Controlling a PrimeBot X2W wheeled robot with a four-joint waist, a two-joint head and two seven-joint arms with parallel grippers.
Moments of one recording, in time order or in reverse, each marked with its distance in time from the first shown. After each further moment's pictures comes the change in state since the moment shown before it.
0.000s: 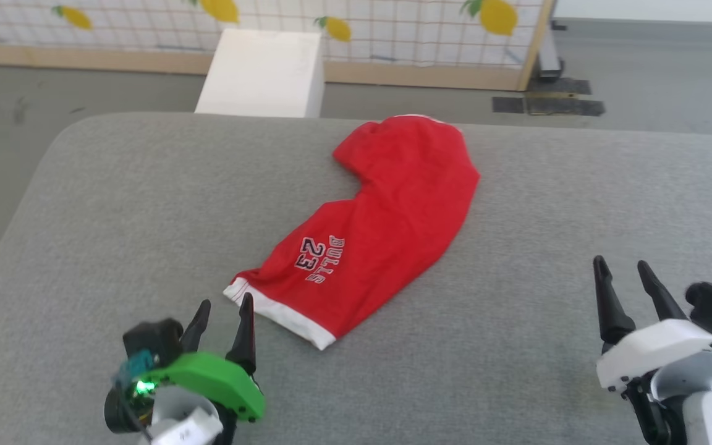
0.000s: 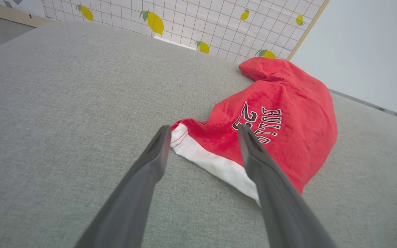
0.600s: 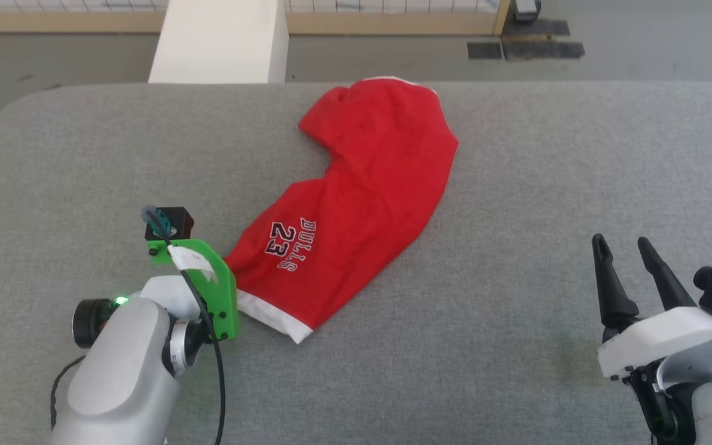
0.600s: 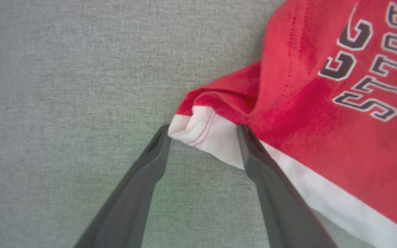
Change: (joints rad) left arm -0.381 0.138 -0.117 0.205 0.032 0.110 0.792; right arm 0.026 0.001 0.025 -0.167 0.034 0.000 0.063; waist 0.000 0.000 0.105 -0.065
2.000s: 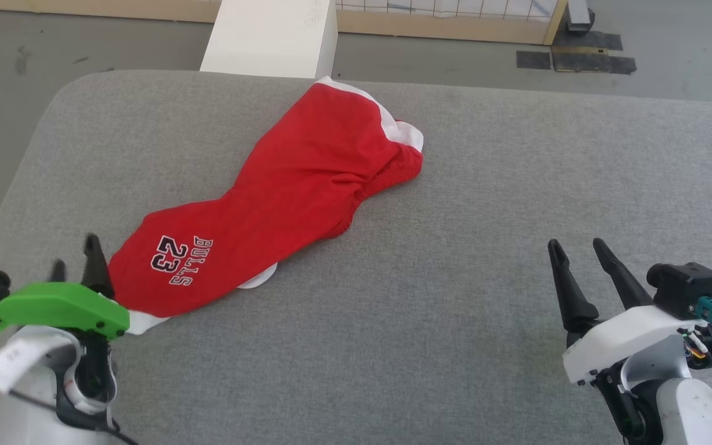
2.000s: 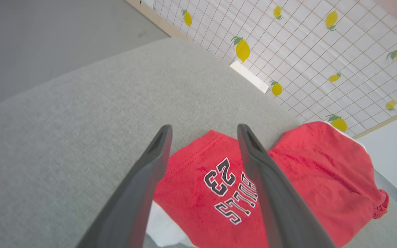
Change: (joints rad) left arm 0.244 -0.080 0.466 -0.258 -0.244 0.039 -0.536; right arm -0.017 0.000 0.099 0.030 -0.009 0.000 0.007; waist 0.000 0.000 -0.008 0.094
